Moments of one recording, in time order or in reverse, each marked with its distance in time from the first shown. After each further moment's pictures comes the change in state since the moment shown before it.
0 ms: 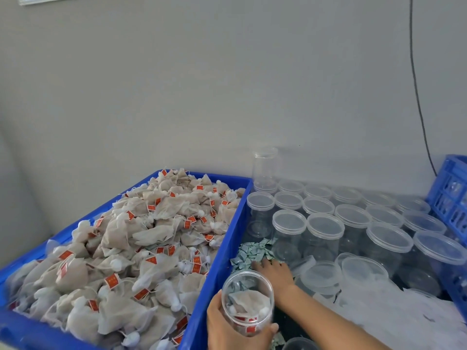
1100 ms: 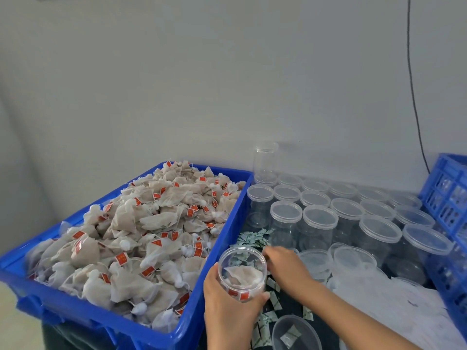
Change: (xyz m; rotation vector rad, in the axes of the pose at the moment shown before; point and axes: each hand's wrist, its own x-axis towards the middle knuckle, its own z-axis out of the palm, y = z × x) left_hand -0.011 0.009 0.033 -0.131 0.371 0.028; right_hand -0.057 0.021 -0.021 0.365 0.358 -0.133
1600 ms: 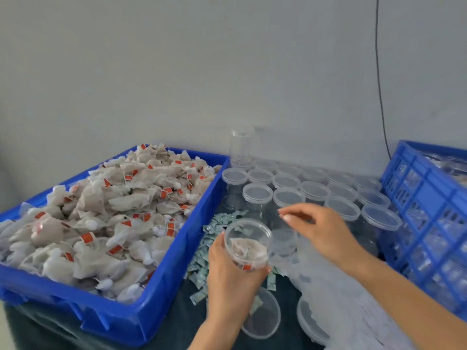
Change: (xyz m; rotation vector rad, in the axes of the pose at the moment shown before) left_hand -0.030 0.018 0.043 0.054 -0.210 0.152; right_hand -0.080 0.009 -0.145 0.538 0.215 0.078
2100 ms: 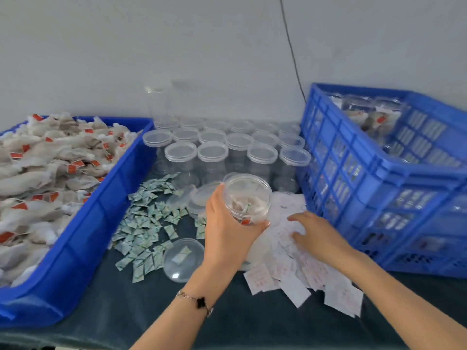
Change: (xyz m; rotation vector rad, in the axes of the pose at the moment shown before) left_hand -0.052 0.026 0.107 0.089 -0.300 0.098; right_hand -0.137 0.154 -0.066 -0.490 -0.100 0.482
